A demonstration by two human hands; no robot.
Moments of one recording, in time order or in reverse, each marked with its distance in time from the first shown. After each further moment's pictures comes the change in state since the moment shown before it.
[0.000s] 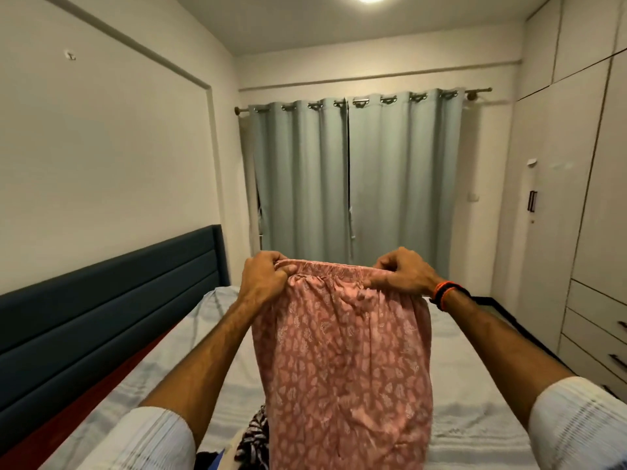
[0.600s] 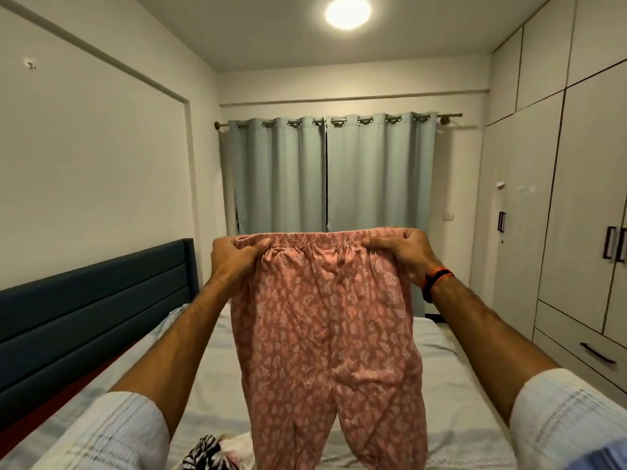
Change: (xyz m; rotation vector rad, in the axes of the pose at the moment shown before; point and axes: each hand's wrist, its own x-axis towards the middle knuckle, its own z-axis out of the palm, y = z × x) left_hand 0.038 0.100 0.069 -0.475 0.177 -0.150; right_hand 0.011 0.078 -0.118 0.861 0.332 0.178
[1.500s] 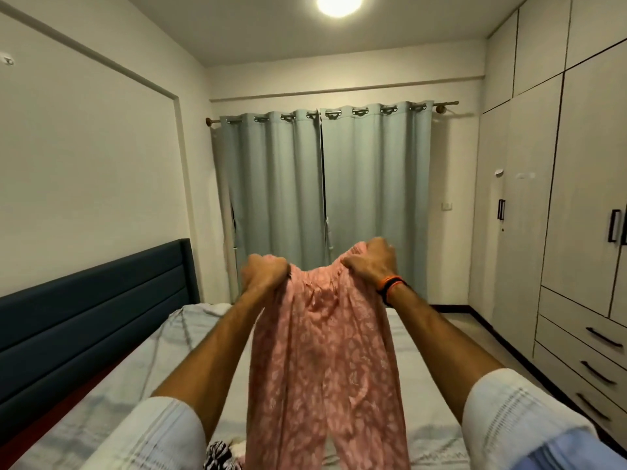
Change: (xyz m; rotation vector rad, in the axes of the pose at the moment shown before) left_hand 0.019 -0.036 0.042 0.536 -0.098 -0.177; right_hand 0.015 0.046 0.086 -0.720 0.244 -0.015
